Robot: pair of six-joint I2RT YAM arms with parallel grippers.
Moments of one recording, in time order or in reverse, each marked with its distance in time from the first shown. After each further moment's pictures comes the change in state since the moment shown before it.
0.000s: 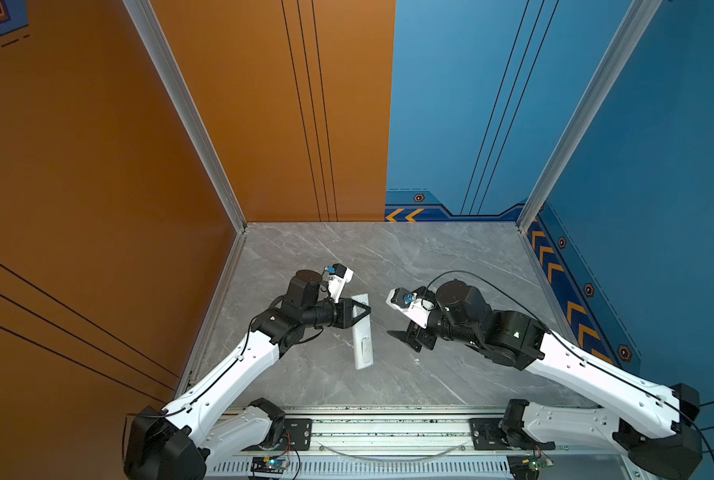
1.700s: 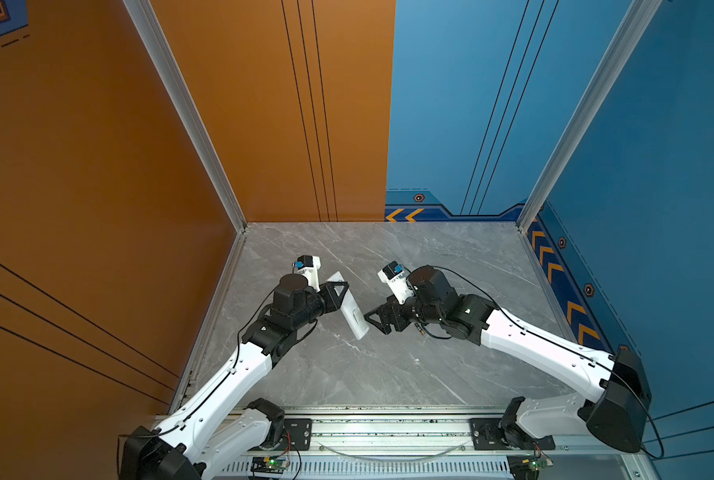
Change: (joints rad) left arm 0.054 -0.084 -0.091 0.203 -0.353 -0.214; right arm -0.096 0.278 -0.011 0.227 -0.229 0.515
